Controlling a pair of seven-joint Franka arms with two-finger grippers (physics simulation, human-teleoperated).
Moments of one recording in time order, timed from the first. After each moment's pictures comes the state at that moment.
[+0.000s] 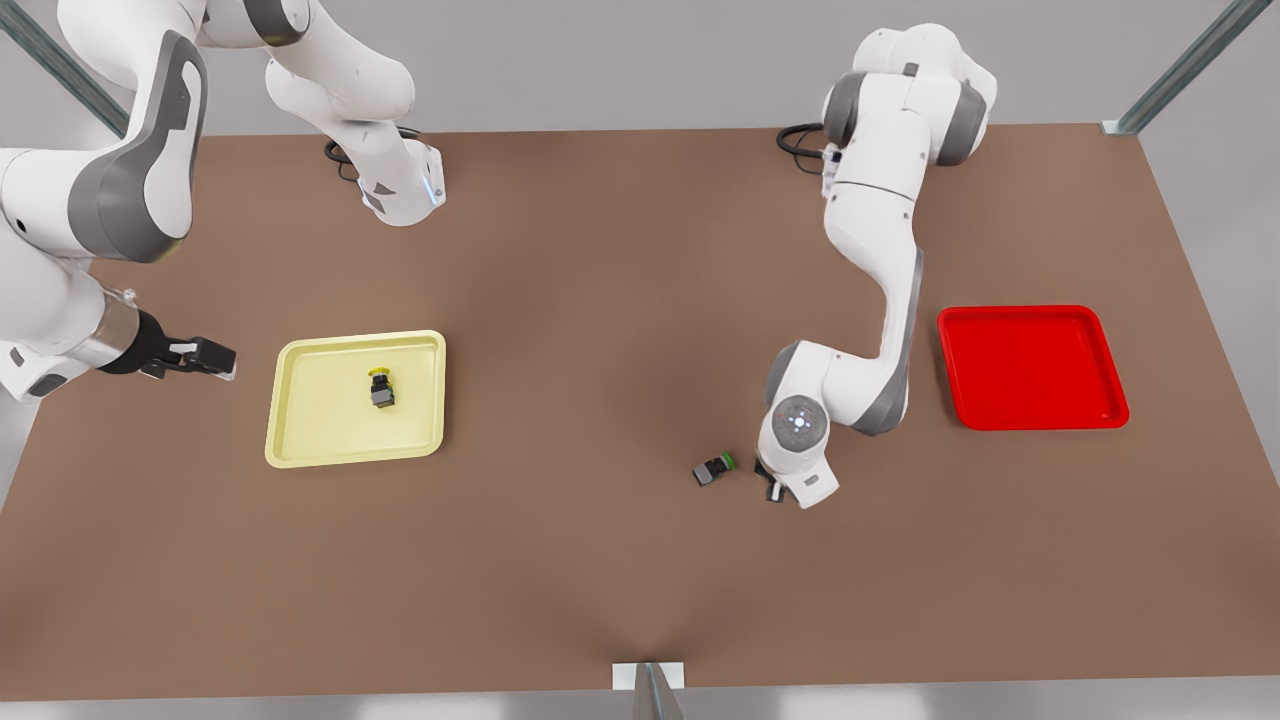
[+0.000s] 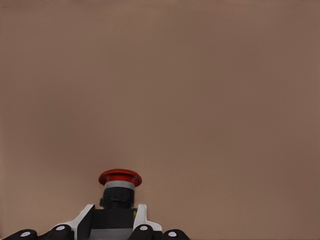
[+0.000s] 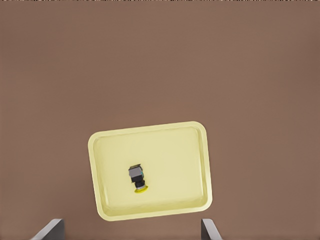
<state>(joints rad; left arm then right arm) -0.58 0.80 0.23 -1.32 -0.07 2.01 -1.65 -0.09 0.23 0.05 -1.31 -0.02 1.46 0.00</state>
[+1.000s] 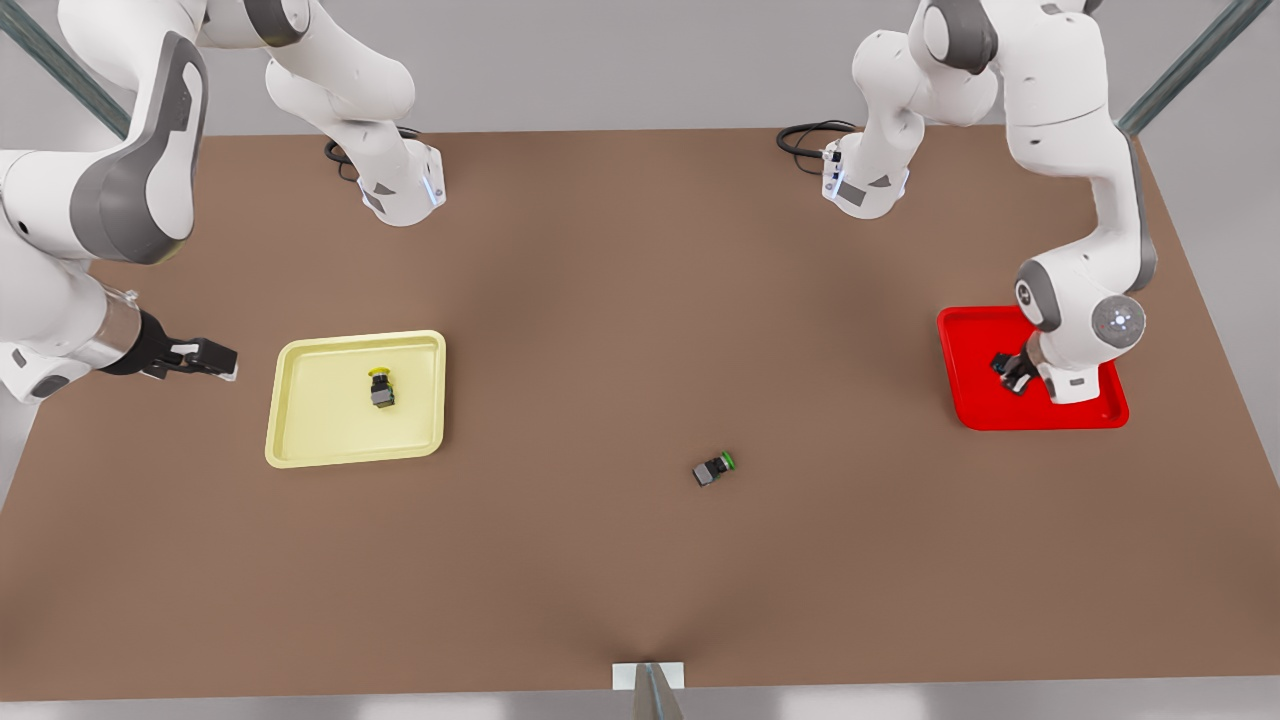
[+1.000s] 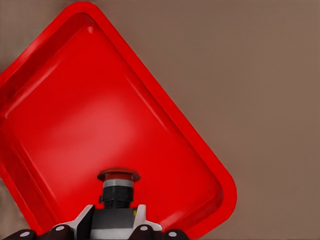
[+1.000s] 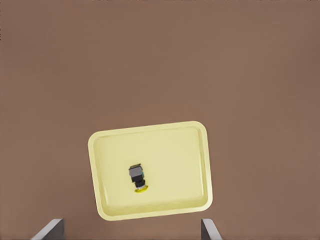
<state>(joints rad) -0.52 0.33 0.83 -2.24 -0.07 2.34 -0.55 -0.09 0.23 0.05 -1.32 -0.02 1.46 0.00</state>
